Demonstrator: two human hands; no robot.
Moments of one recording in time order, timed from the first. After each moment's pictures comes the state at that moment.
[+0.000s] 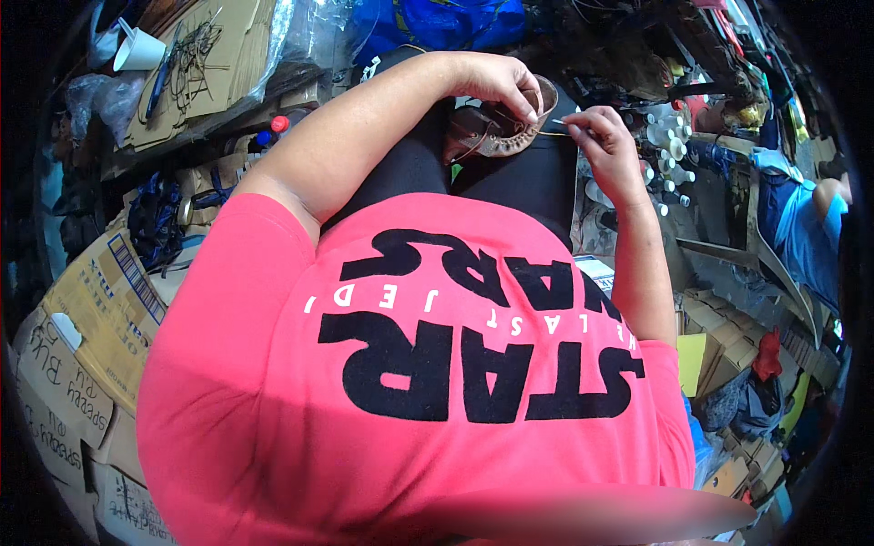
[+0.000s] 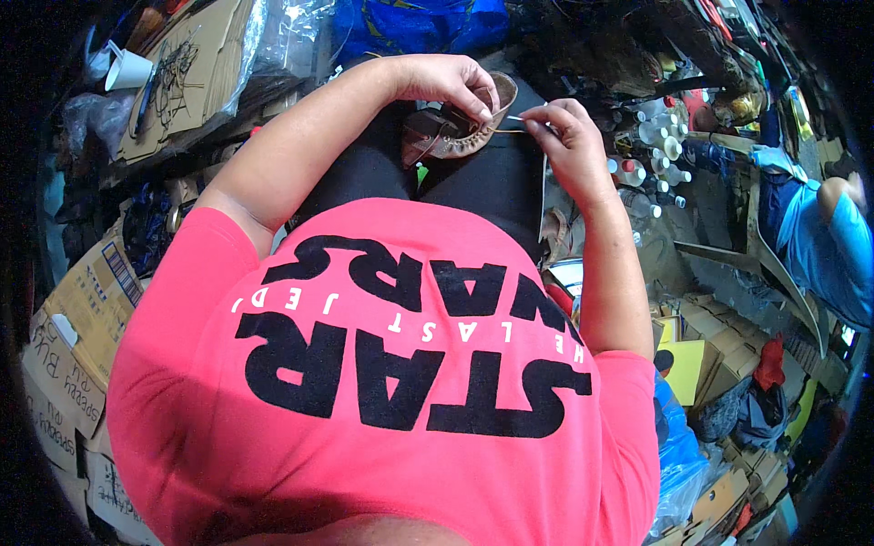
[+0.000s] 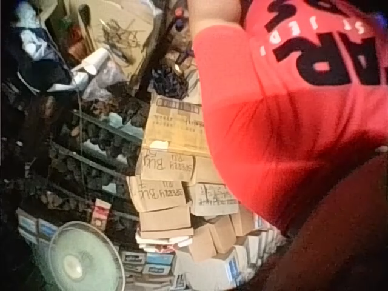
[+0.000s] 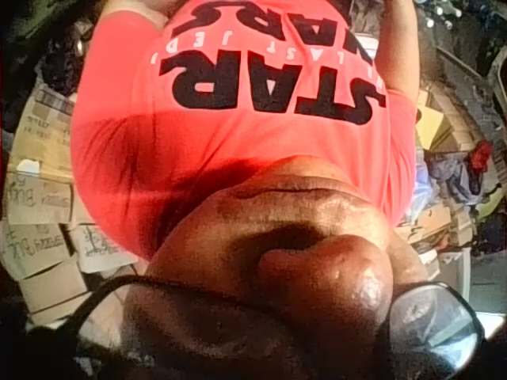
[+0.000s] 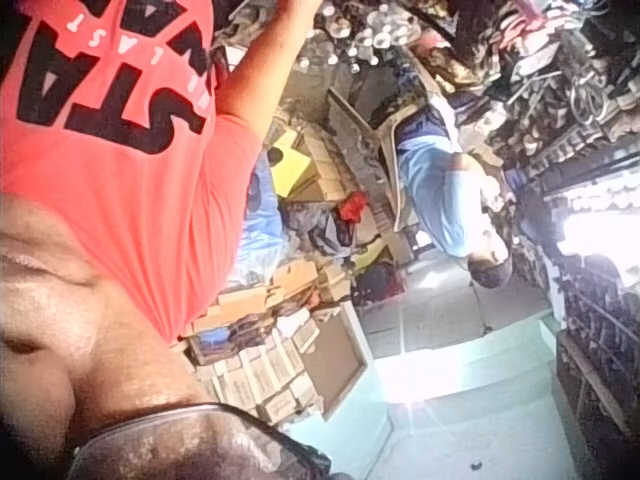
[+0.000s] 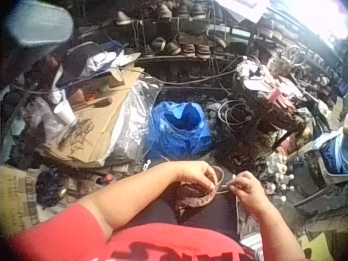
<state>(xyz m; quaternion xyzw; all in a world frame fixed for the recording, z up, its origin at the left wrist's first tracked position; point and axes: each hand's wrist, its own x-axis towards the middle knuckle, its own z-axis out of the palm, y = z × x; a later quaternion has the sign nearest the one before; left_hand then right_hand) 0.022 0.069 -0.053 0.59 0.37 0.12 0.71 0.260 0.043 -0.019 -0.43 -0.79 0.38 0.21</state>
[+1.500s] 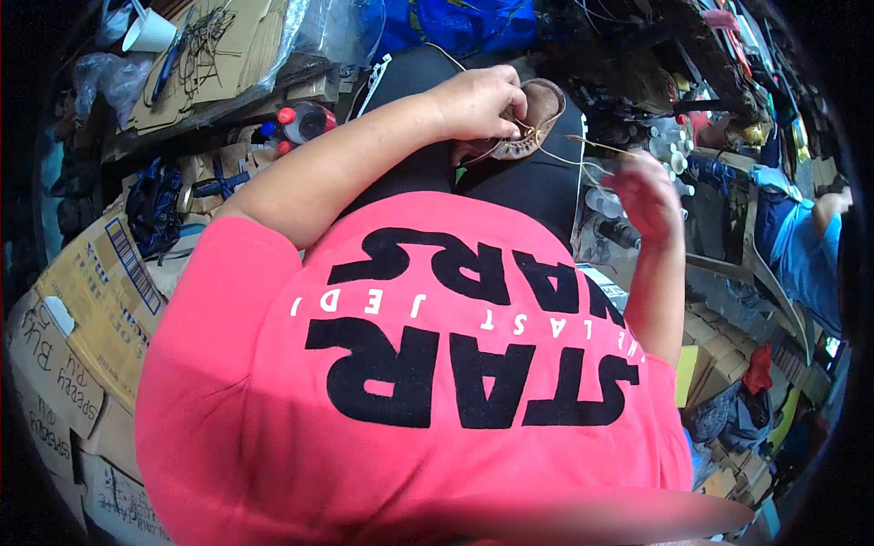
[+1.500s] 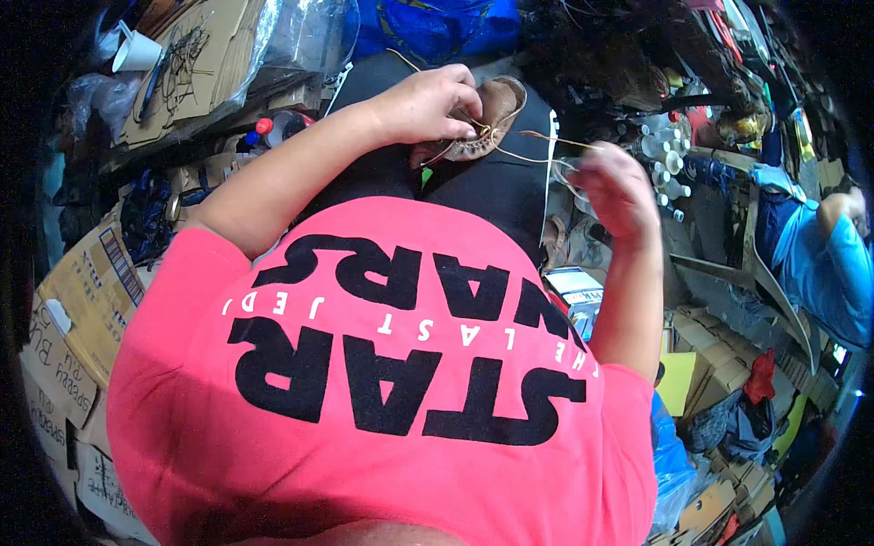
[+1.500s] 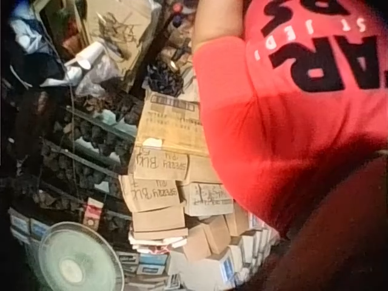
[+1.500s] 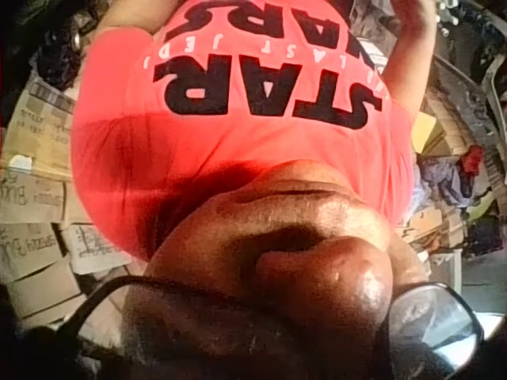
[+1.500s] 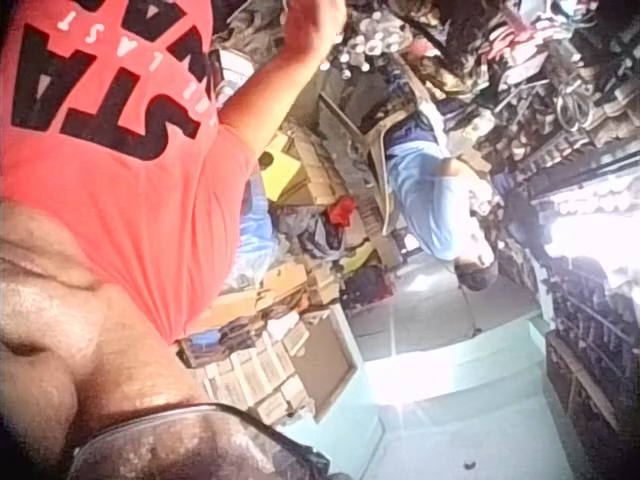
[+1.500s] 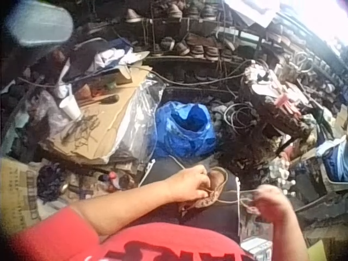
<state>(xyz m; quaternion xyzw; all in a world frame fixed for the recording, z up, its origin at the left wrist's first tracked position) 0.011 0.014 -0.041 0.80 0.47 0.22 0.29 0.324 0.043 -0.013 -0.32 -0.50 0.75 0.29</state>
